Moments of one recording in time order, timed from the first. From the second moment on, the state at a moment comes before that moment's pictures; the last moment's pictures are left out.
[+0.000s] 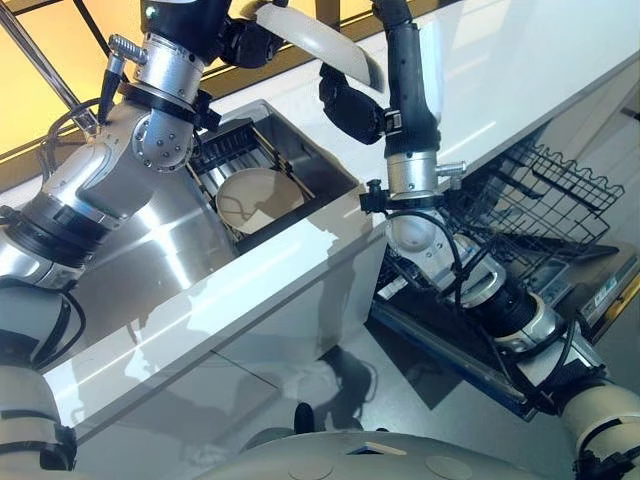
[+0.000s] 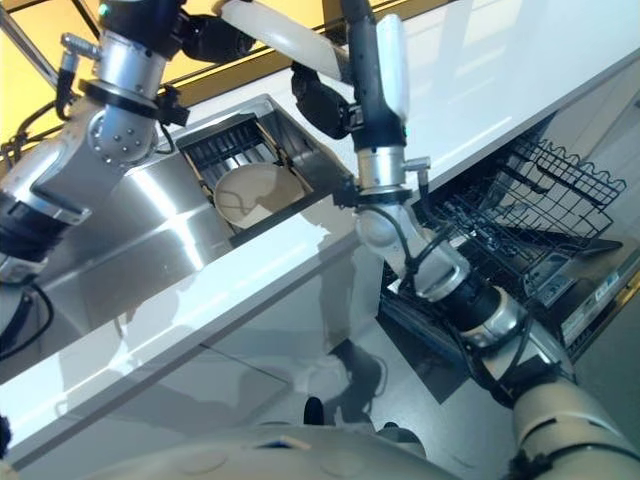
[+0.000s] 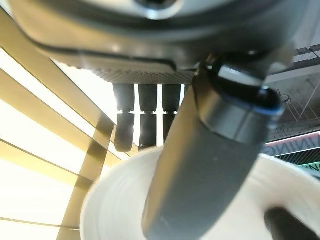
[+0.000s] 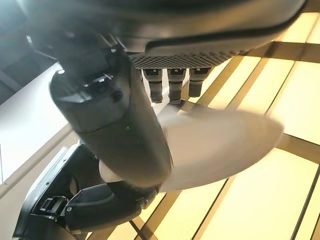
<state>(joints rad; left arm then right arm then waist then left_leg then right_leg) -0.99 0.97 -0.62 0.06 0.20 -0.05 0.45 -0.70 -0.52 0.58 -0.19 0.00 0.08 -0.66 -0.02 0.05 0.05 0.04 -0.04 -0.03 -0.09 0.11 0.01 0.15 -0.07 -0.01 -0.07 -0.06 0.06</state>
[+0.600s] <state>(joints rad) -0.89 0.95 -0.61 0.03 0.23 -0.07 0.36 -0.70 -0.65 0.51 -0.20 0.10 0.12 -0.30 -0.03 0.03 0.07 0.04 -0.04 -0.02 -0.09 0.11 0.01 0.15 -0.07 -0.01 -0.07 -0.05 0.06</state>
